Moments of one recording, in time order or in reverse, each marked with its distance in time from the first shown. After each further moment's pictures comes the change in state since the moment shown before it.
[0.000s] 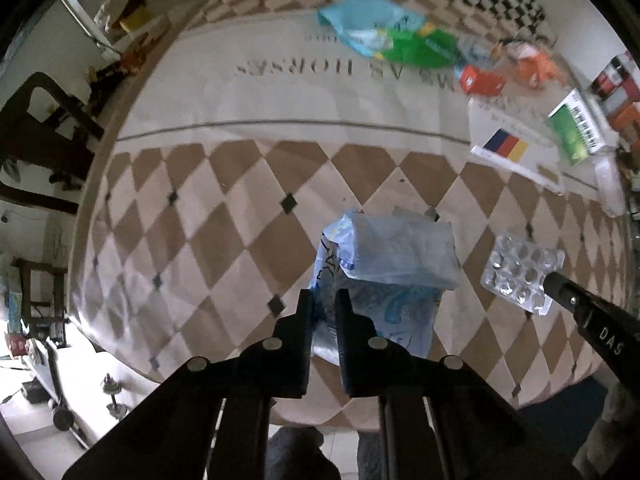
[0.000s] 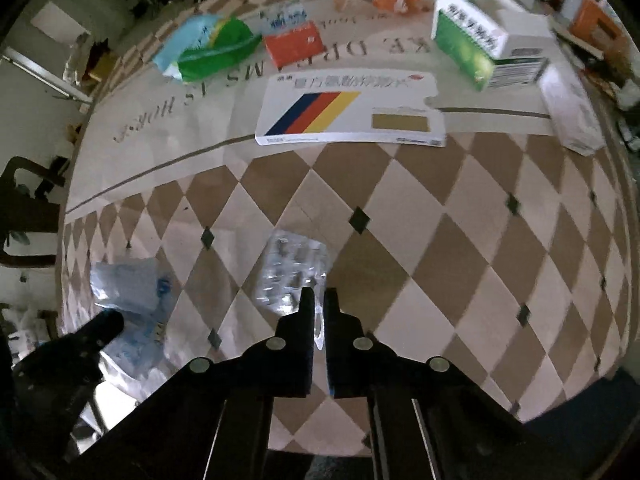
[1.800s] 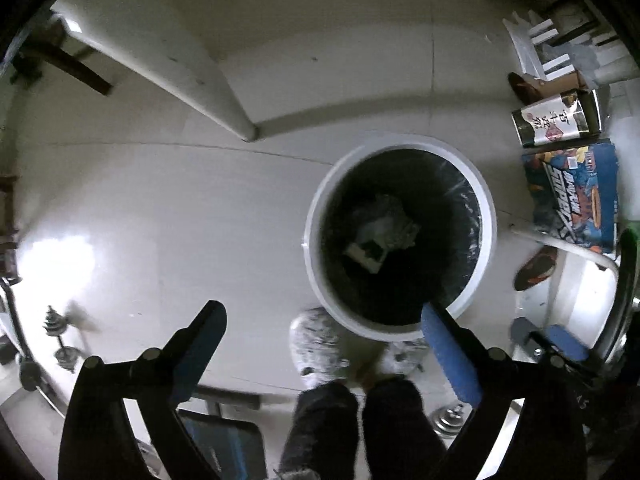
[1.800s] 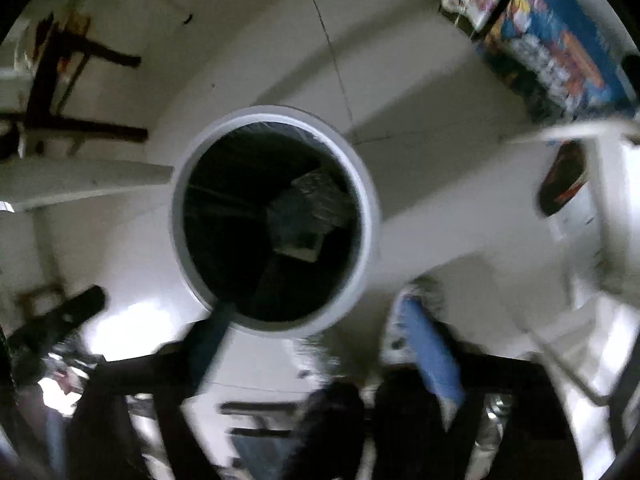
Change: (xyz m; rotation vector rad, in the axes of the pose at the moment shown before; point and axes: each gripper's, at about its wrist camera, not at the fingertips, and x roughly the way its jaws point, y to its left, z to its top) left arm 0.334 0.128 -0.255 -0.074 0.308 -0.041; right arm 0.383 0.013 -0.333 0.096 0.289 -0.032
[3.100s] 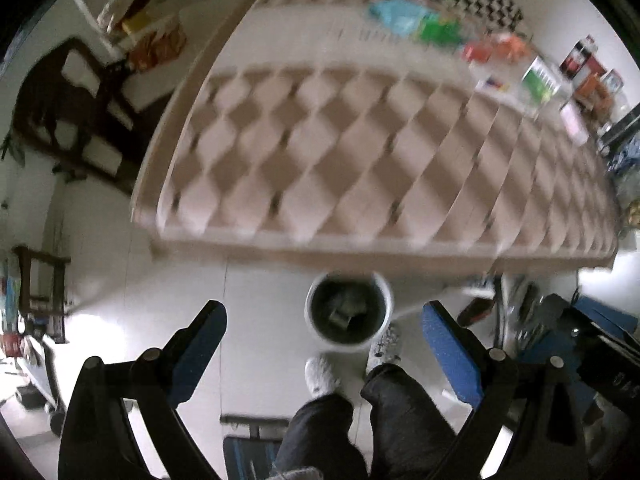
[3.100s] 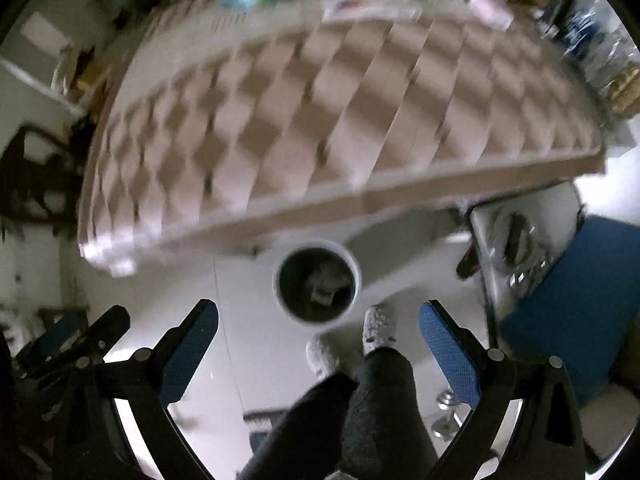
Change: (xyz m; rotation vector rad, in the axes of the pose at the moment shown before) left arm -0.400 -0.050 -0.013 0.107 -0.362 -0.001; right arm -0.466 0.061 -0.047 0.015 -0.318 -0.007
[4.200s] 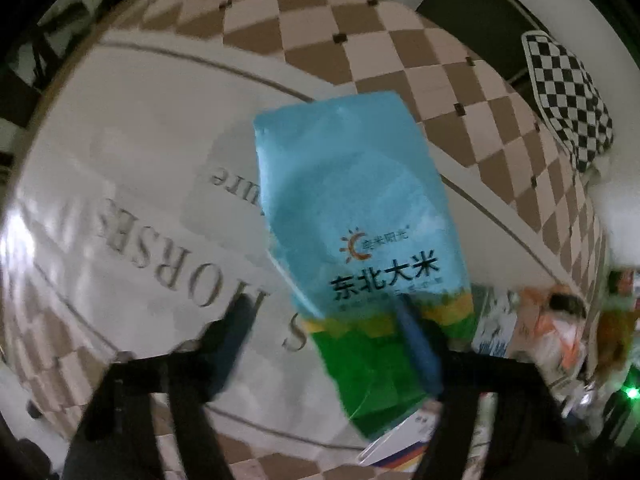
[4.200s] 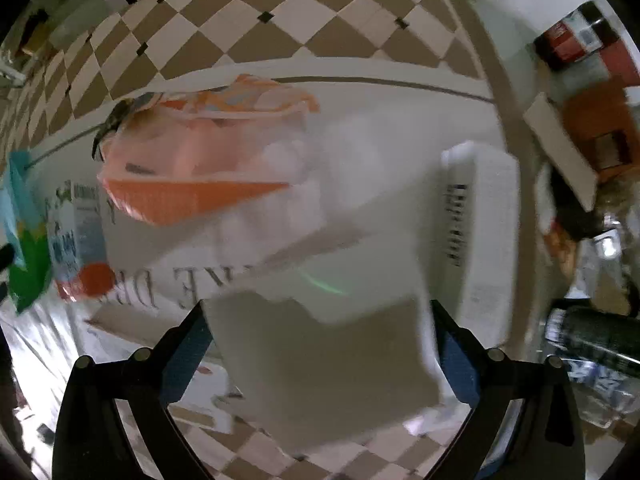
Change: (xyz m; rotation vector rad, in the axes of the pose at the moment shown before) left arm 0.189 -0.104 0.377 -0.433 0.182 -0.124; right arm 0.149 -0.149 0.519 -0.131 0.219 -0.207
